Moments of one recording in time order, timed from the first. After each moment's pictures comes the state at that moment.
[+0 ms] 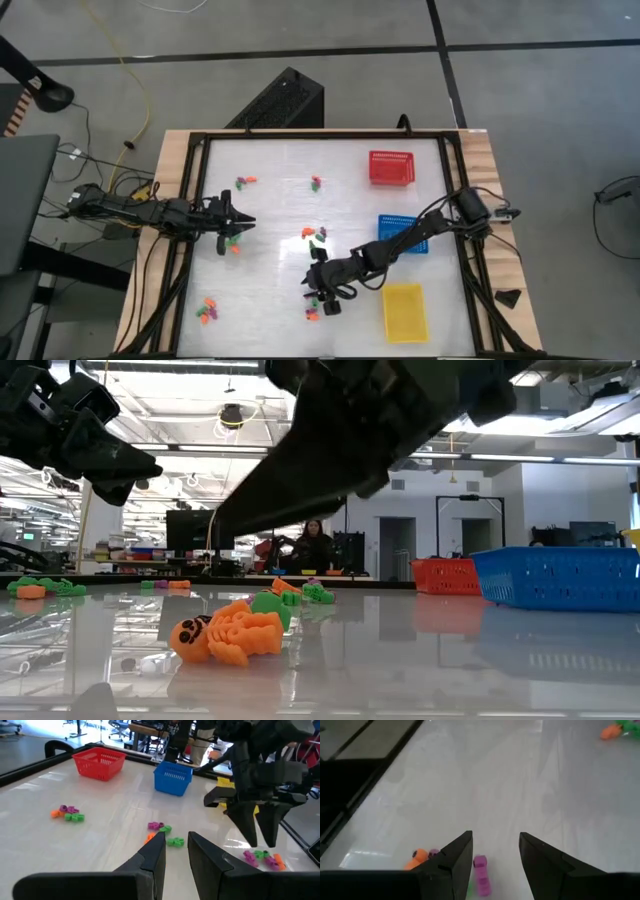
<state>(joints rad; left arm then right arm) -0.19 0.21 0.05 0.09 -0.24 -0.24 0.37 1.99 1.23 0.21 0.07 0.12</state>
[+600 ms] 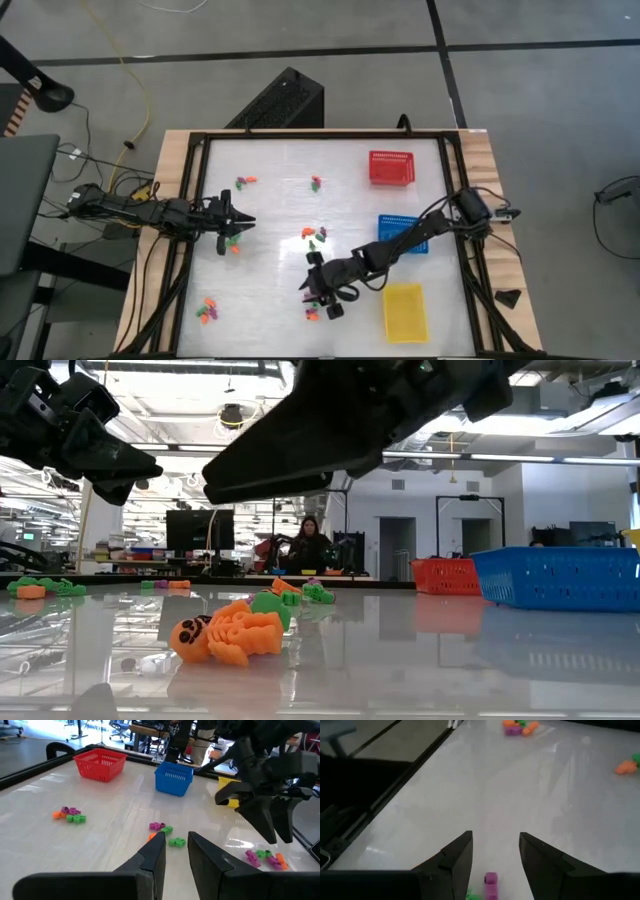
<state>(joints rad) -0.19 0.21 0.05 0.09 -0.25 -0.23 0.39 1.98 1.23 0.26 0.00 -0.01</state>
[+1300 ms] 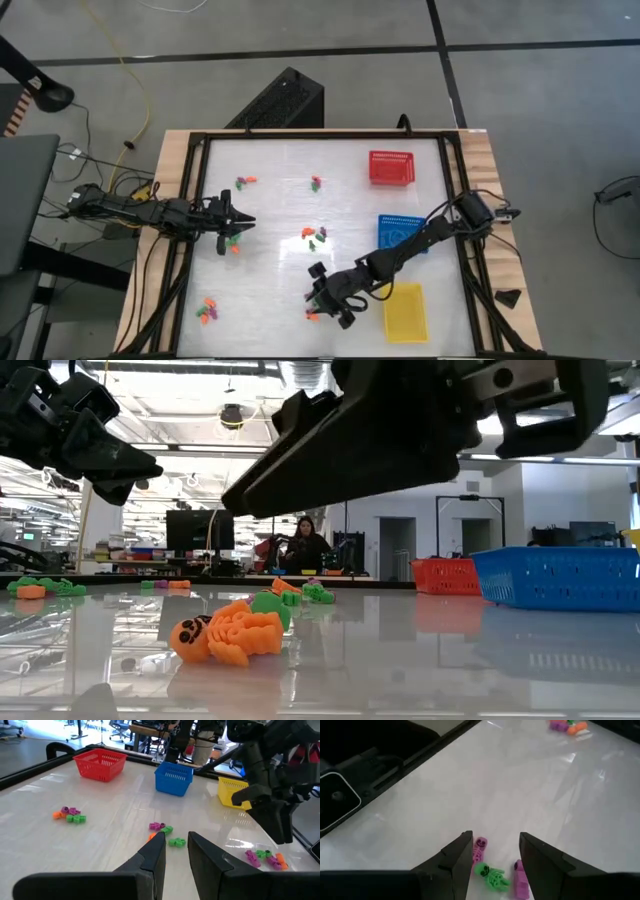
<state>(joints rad) -0.19 0.21 0.05 0.09 -0.25 -0.23 0.44 1.99 1.22 0.20 0.00 -0.20</state>
